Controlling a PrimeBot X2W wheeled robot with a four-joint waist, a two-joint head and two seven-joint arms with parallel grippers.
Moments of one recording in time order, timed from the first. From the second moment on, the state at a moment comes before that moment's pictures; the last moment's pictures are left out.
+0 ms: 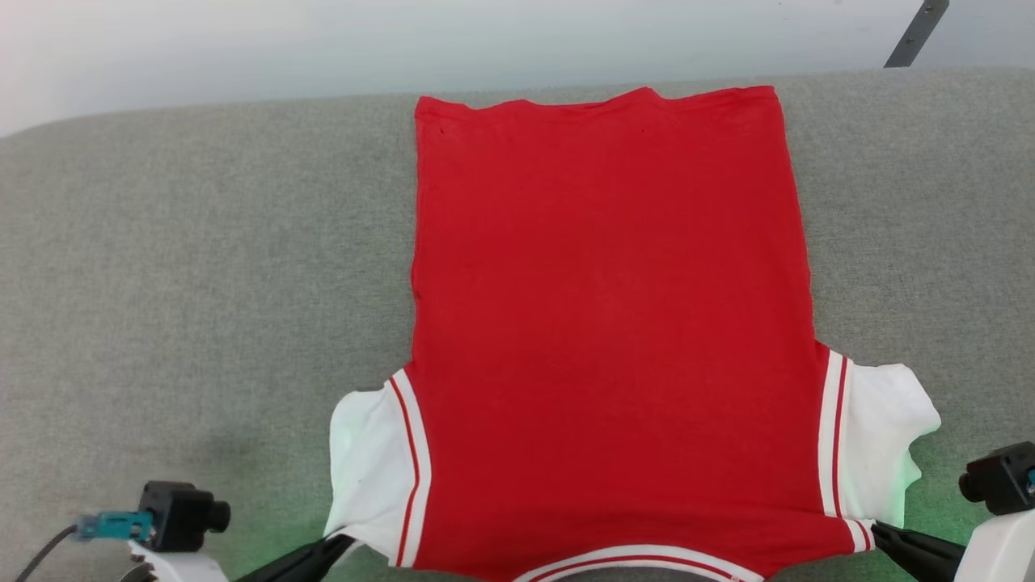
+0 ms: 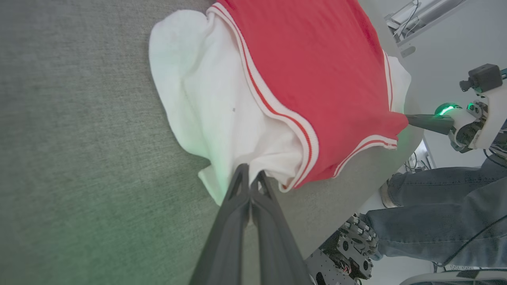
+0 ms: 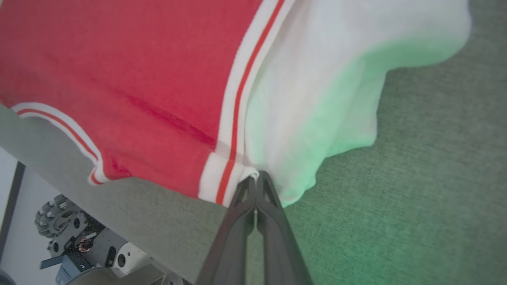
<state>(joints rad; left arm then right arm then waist) -0.48 1.07 -1.27 -0.07 -1.47 -0.10 -0.25 -0.18 -0.89 0.69 0.08 1.05 0.13 0.23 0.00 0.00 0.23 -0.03</state>
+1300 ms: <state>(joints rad) -0.49 0.79 -1.21 0.18 -1.38 -0.12 -0.26 -0.02 -0.68 0.09 -0.30 0.69 0.13 0.63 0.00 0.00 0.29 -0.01</state>
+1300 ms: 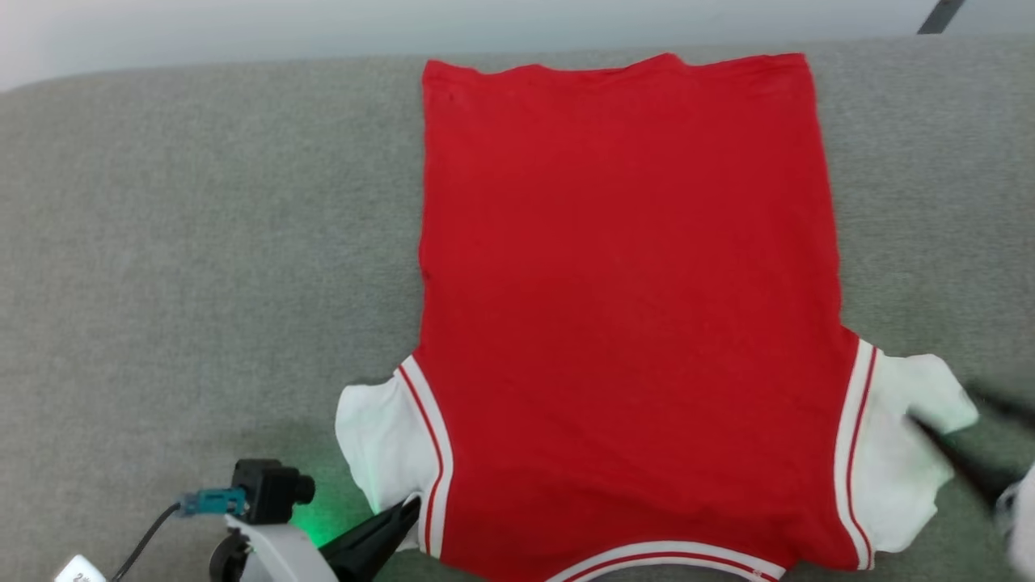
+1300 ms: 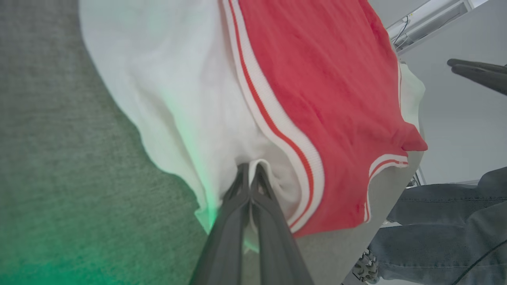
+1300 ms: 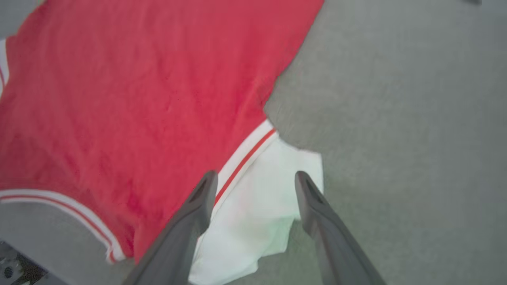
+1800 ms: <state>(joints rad) -0.58 0.69 -1.20 0.18 -1.31 -0.12 -0.25 -0.77 -0.60 0.12 0.28 0.51 0.13 0.67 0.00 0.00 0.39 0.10</state>
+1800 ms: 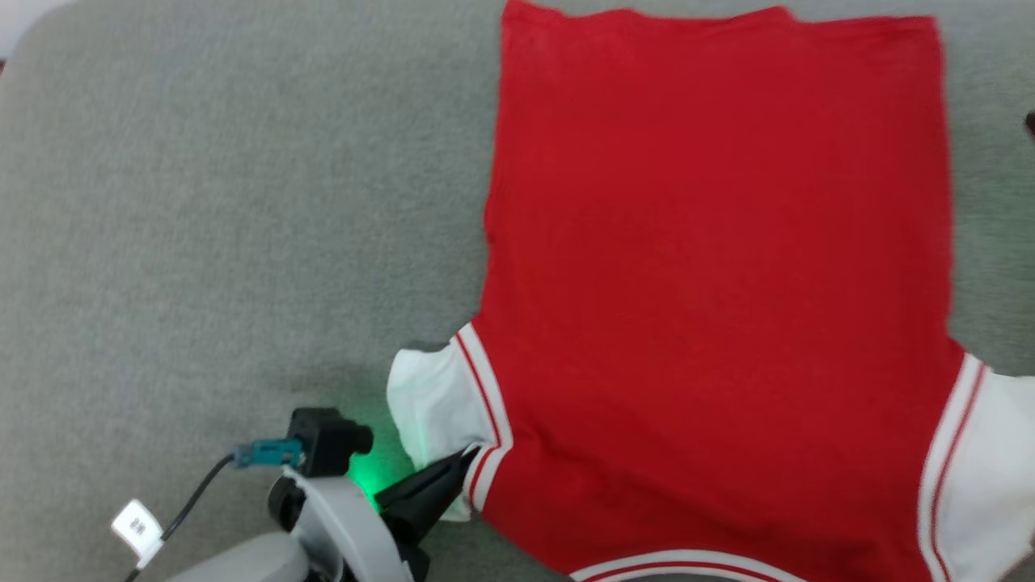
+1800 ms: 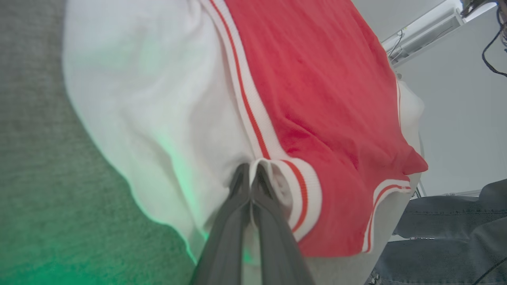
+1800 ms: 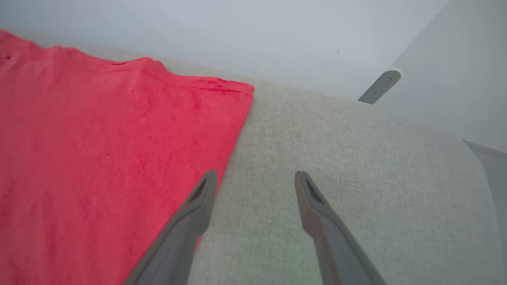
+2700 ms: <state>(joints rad) -0.71 0.62 -1.25 0.14 -1.29 -0.15 -0.27 -1.25 -0.53 0.17 0.82 0.42 0.13 0.80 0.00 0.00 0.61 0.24</state>
